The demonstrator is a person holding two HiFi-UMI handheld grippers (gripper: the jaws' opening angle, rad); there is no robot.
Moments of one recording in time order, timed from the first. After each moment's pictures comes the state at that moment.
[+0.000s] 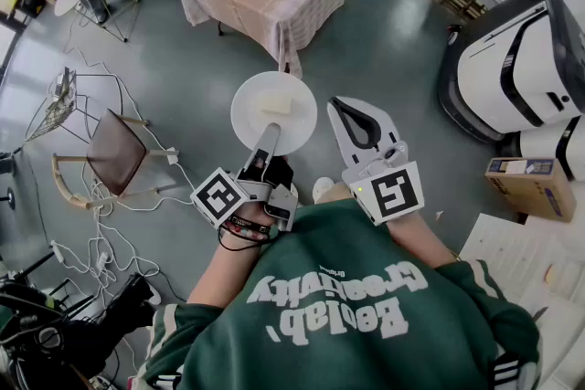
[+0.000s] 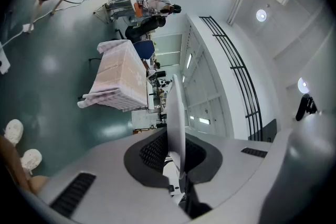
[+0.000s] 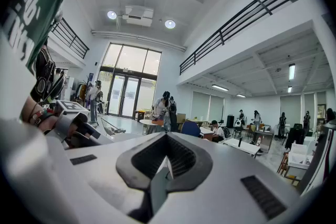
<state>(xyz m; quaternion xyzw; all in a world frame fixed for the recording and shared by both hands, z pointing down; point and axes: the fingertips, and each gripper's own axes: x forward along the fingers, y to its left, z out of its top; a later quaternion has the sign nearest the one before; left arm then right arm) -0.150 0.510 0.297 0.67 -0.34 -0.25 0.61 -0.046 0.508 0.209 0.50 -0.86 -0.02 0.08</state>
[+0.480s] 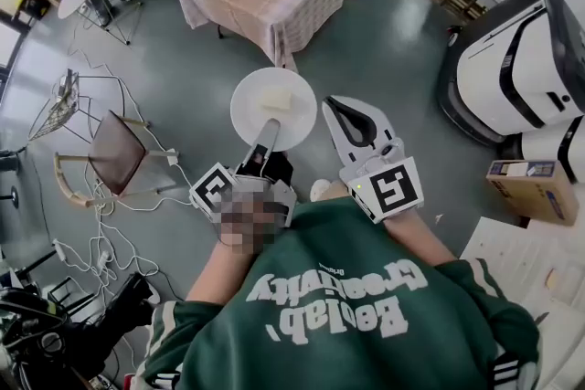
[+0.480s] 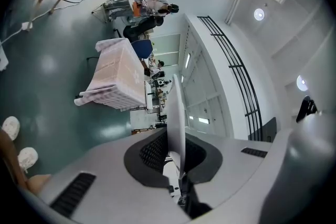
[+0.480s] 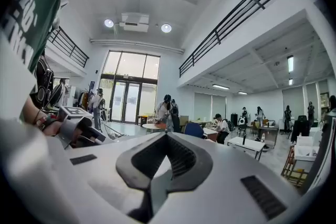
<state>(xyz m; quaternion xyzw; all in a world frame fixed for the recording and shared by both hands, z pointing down) -0.119 0.512 0.288 0.68 -0.34 -0.25 0.60 -0.022 0.516 0.206 0.48 -0.87 -0.01 0.06</state>
